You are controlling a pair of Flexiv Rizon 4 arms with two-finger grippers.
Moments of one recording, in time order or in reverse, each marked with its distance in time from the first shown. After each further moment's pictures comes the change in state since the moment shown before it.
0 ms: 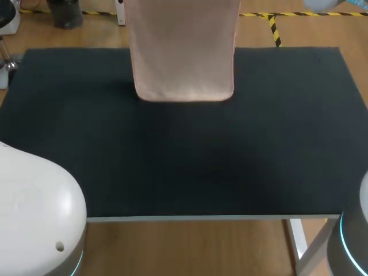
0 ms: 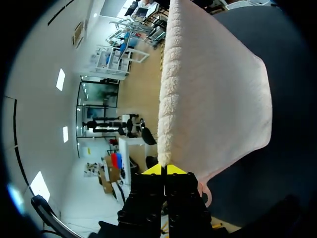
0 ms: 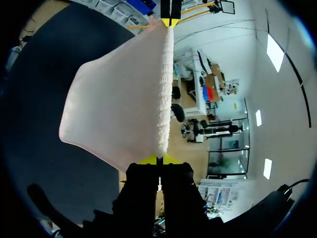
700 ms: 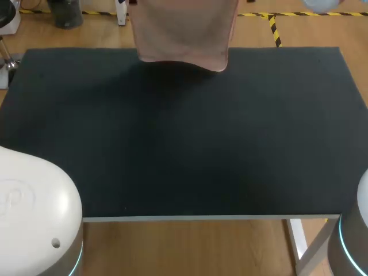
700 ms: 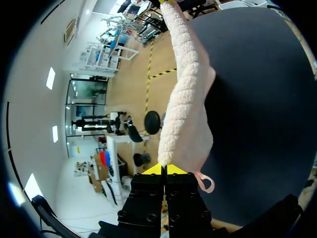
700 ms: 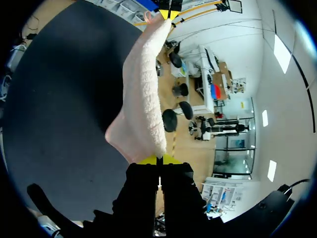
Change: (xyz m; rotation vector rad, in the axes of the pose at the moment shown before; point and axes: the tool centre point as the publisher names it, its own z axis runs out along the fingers) left arm 0.073 -0.011 -0.033 -0.031 0.159 0.009; right arm 0.054 0.010 -0.010 0.028 0.125 -0.024
